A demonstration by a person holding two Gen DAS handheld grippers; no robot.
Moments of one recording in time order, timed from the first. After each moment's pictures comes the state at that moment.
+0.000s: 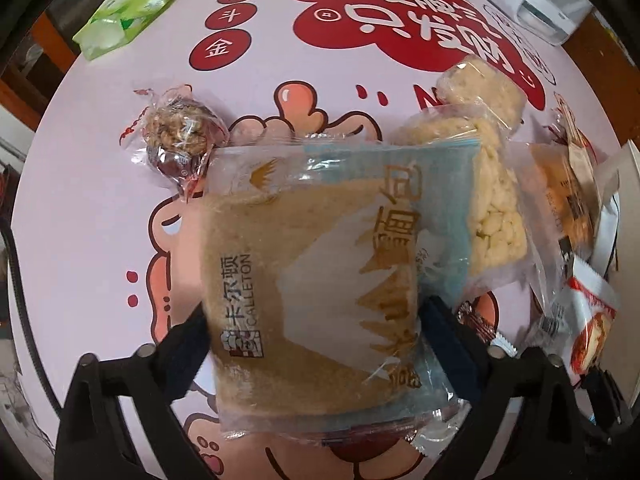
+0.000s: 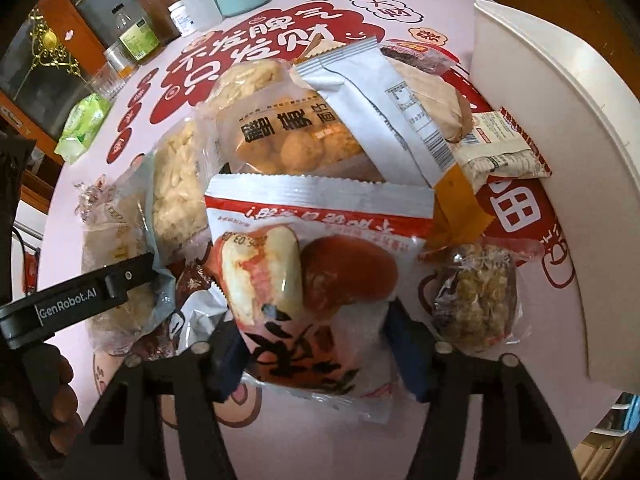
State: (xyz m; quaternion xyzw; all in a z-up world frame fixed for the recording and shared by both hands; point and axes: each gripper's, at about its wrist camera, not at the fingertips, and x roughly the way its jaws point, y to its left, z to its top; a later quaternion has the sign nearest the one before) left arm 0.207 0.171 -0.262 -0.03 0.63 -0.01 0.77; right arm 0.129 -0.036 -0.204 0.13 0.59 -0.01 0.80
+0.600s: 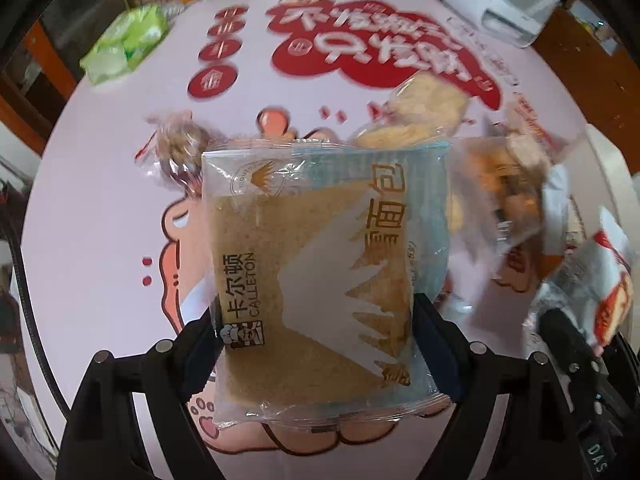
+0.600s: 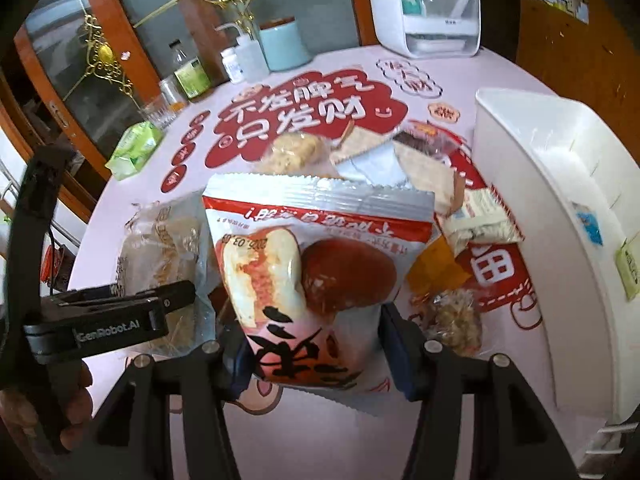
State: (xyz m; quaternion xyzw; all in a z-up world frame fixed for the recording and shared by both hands) left arm 0.166 0.159 -0.214 -0.01 0.60 -0.04 0.80; right arm 0.102 -0.040 -0.142 0.10 0.50 0.04 0.86
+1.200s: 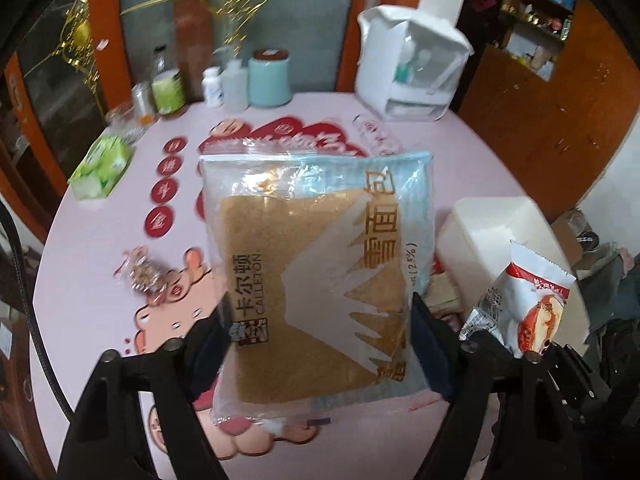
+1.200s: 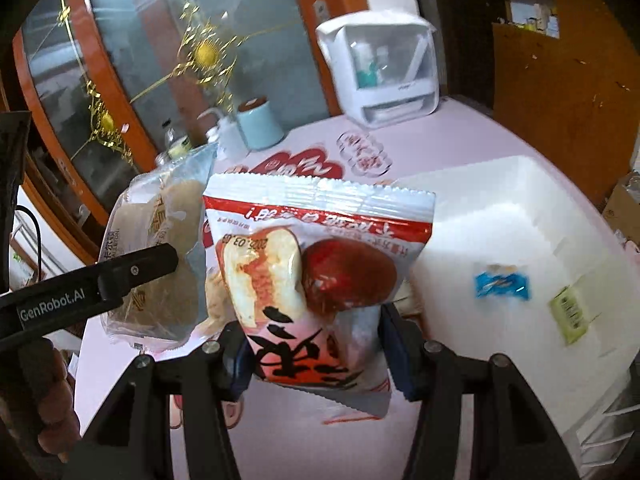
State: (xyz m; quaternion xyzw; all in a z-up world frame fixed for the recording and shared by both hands) left arm 0.140 0.061 -0.079 -0.02 0.46 -0.11 0.88; right arm 0.087 -0.142 -0.068 0.13 0.42 0.01 0.90
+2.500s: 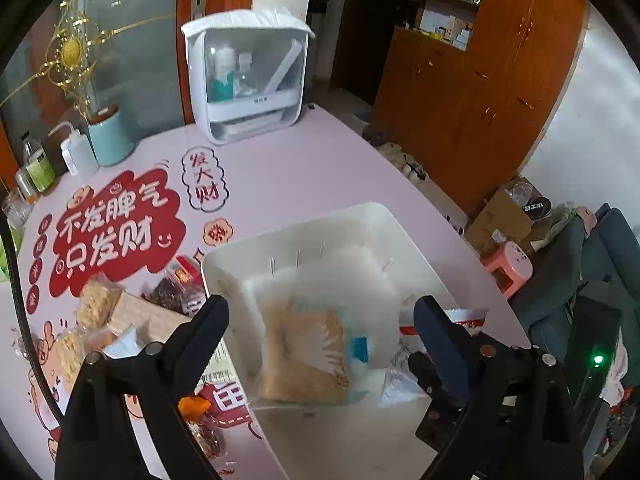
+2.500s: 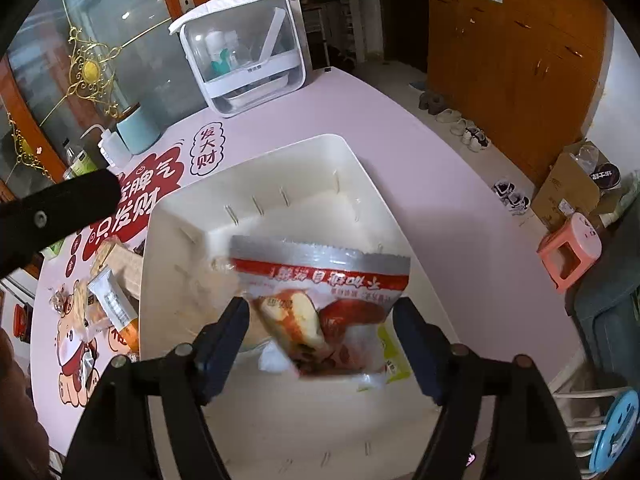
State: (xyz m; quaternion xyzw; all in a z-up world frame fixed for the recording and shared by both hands) left arm 0.148 -0.225 -0.061 0.03 0.43 -0.22 0.87; right arm 0.093 -0.357 -0.097 0.12 0.48 -0.08 0.86
